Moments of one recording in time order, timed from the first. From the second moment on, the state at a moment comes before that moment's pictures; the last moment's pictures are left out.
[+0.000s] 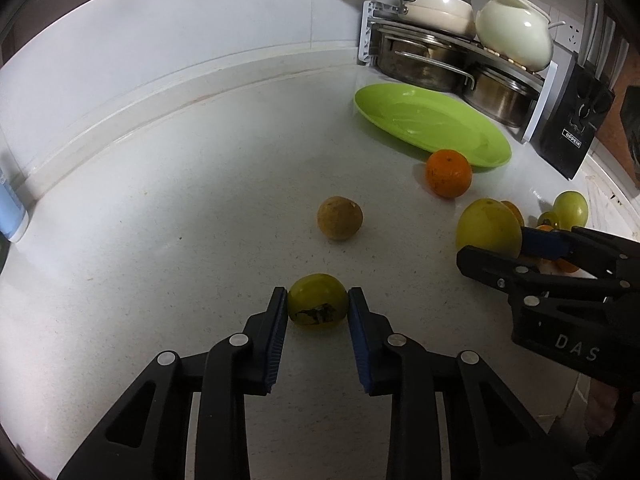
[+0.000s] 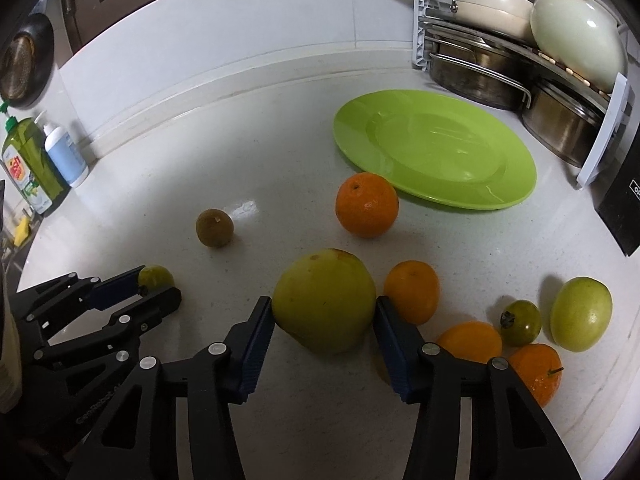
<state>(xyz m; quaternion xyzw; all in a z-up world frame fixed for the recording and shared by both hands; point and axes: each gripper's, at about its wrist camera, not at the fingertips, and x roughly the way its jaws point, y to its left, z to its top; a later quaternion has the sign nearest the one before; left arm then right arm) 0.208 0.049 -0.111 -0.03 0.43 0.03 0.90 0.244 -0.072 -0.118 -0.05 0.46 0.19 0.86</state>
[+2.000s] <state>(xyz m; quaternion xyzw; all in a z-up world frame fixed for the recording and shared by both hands) 0.344 -0.021 -0.028 0.05 0.38 -0.11 0.92 0.311 -0.140 -0.054 -0.01 0.40 0.13 0.91</state>
